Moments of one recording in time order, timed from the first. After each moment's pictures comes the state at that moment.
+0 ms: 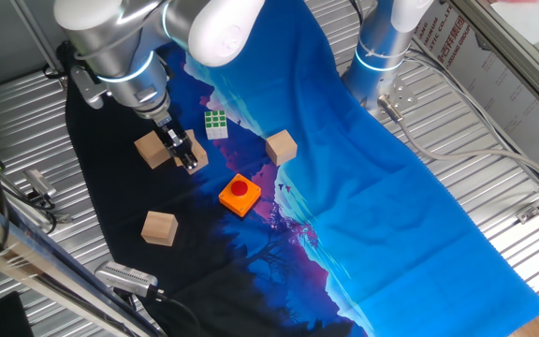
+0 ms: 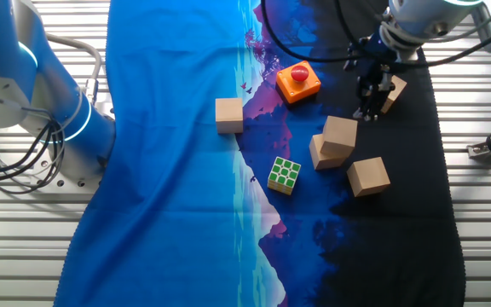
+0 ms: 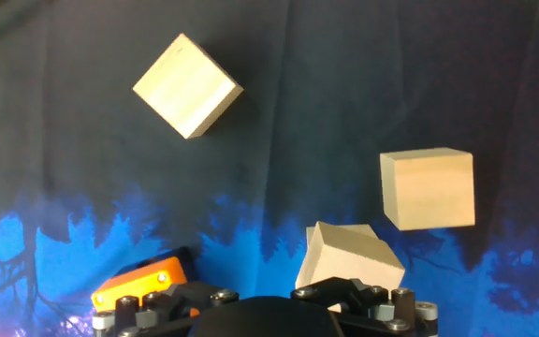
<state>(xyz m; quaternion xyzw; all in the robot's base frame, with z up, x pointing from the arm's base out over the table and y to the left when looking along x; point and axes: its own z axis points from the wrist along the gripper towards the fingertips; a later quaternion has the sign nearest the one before) 0.566 0.046 0.159 0.04 -1.00 -0.03 0.07</state>
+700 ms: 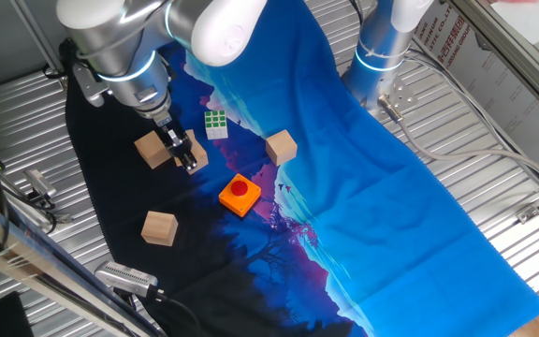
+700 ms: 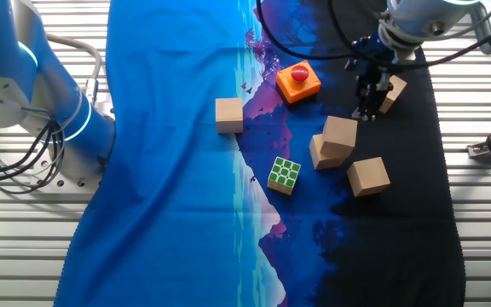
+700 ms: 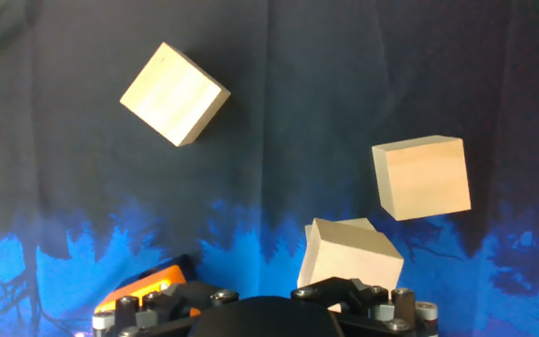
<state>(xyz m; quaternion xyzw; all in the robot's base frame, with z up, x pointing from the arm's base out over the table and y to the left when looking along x) 0.565 0.046 0.158 0.02 -1.00 -0.03 0.06</state>
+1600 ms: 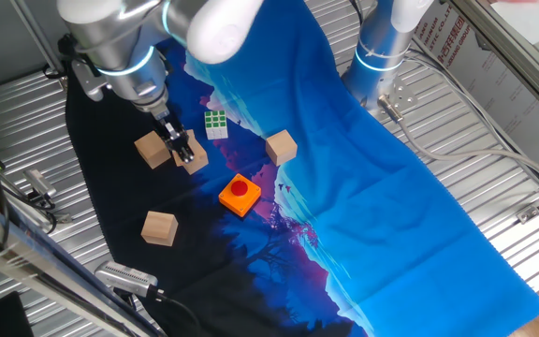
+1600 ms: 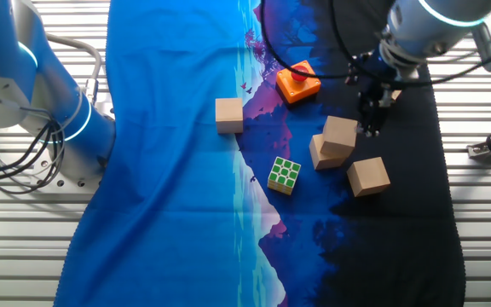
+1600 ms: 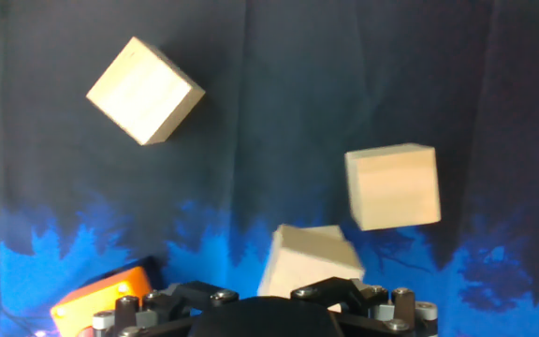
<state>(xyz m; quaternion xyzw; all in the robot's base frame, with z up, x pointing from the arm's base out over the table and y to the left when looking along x) 0.572 0.009 0.151 0.05 -1.00 -0.03 0.06</state>
